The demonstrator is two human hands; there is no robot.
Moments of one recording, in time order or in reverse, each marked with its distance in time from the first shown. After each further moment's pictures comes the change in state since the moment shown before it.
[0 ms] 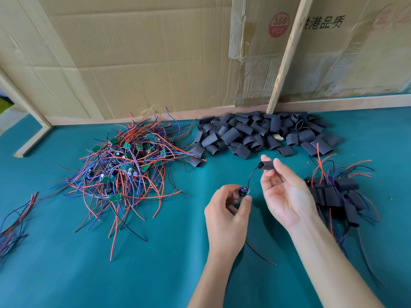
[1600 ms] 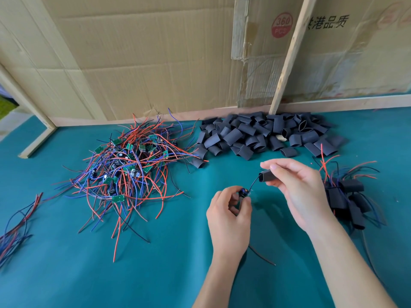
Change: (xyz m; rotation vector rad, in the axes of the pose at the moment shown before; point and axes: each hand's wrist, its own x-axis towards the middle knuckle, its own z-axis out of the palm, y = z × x) left_hand 0.002 -0.001 0.005 0.085 0.072 -0.002; right_hand 0.009 -0.015 -0.017 -0.937 -0.179 -0.408
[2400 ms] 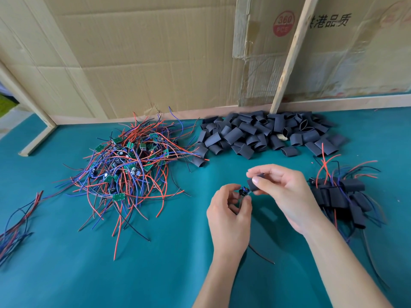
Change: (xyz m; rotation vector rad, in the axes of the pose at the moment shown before) left_hand -0.001 0.000 -0.001 -0.041 -0.001 -0.038; right_hand -0.009 0.002 0.009 -0.186 -0.210 0.022
